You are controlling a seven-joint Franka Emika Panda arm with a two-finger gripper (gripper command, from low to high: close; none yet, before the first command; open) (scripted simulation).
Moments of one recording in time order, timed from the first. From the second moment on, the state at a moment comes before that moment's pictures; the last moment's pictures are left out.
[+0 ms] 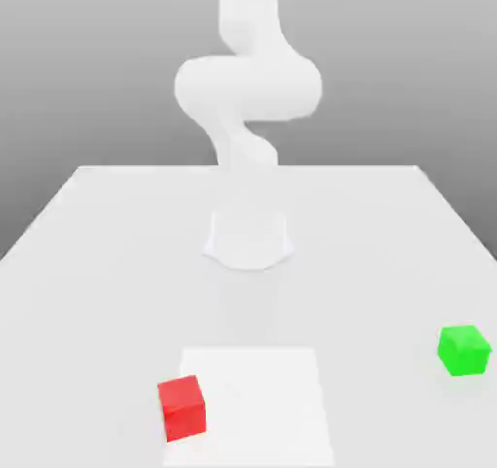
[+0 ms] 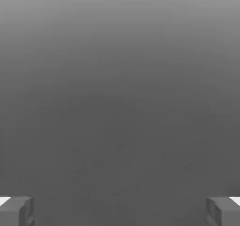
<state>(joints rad) -0.06 -0.71 0.04 -2.33 -0.01 2.34 0.91</state>
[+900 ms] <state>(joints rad) -0.33 0.26 0.12 -2.56 -0.10 2.82 1.91</state>
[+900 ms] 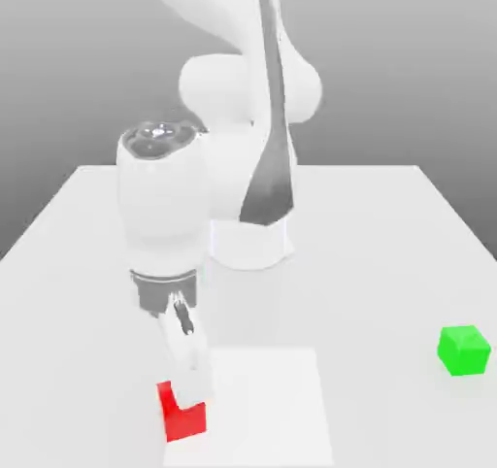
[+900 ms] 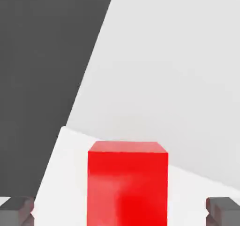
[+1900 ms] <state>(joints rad) 0.20 0.09 0.56 -2.57 -0.11 2.65 1.68</state>
